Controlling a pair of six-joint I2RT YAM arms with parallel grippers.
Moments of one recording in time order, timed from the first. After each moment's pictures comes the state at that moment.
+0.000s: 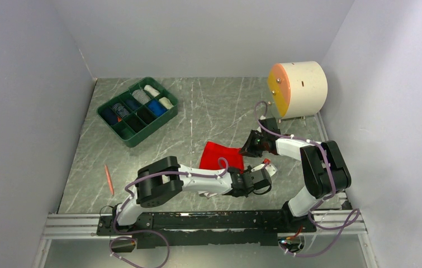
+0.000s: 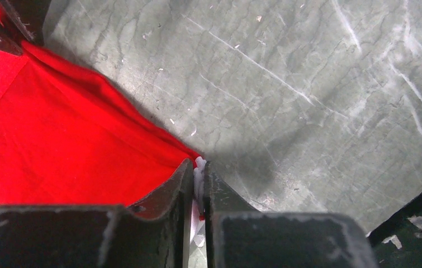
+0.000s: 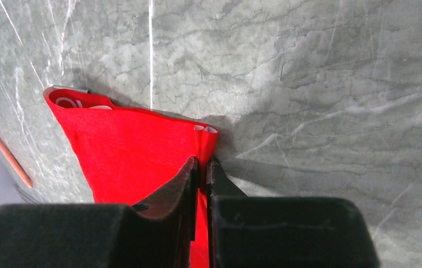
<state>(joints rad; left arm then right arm) -1.36 2.10 1.49 -0.38 -0.40 -0.29 0.25 1.60 0.71 -0.09 -0.35 0.65</state>
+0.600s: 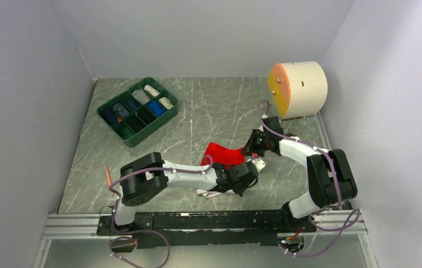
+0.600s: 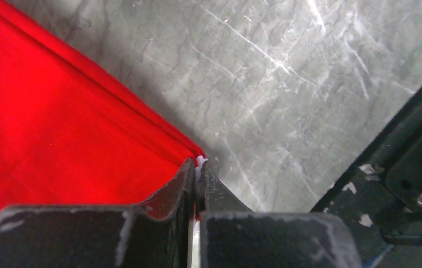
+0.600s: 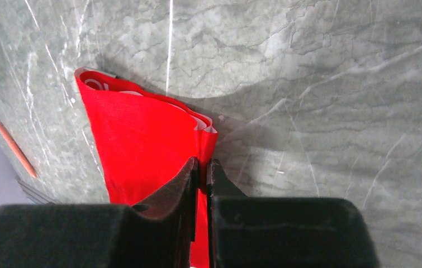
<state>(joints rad) -1.31 1.97 1.30 -0.23 -0.21 -0.36 0.25 1.51 0.73 -0.20 -0.35 0.64</state>
